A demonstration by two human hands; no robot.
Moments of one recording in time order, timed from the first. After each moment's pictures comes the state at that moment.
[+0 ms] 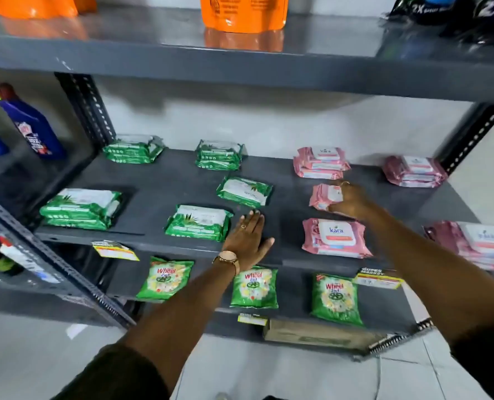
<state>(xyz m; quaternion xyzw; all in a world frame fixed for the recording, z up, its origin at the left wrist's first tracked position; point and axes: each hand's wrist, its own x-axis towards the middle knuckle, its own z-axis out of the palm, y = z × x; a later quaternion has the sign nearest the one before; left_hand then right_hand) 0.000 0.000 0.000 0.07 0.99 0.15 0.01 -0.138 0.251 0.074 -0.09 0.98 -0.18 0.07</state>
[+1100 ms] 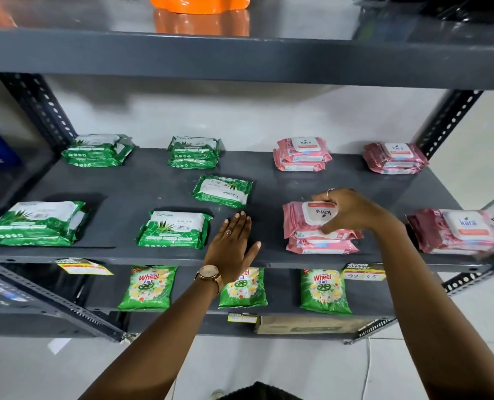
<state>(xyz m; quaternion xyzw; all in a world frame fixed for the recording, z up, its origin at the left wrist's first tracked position) -0.001 0.004 -0.023 0.11 0.98 0.13 -0.08 -0.071 0.266 0.118 -0.15 0.95 -0.23 0.18</state>
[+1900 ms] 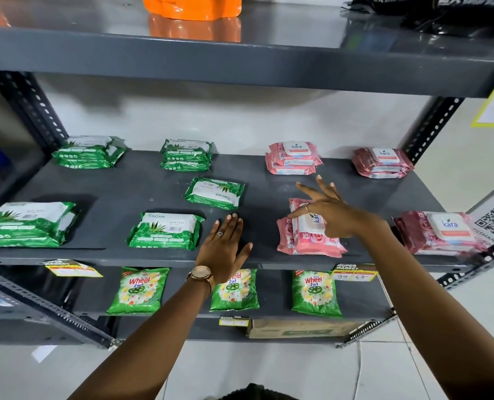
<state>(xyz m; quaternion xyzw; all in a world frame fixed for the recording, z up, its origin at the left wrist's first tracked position) 0.002 0.005 -0.020 0.11 0.98 0.11 -0.09 -0.066 0.261 0.117 -0.30 0.94 -0.03 0.14</state>
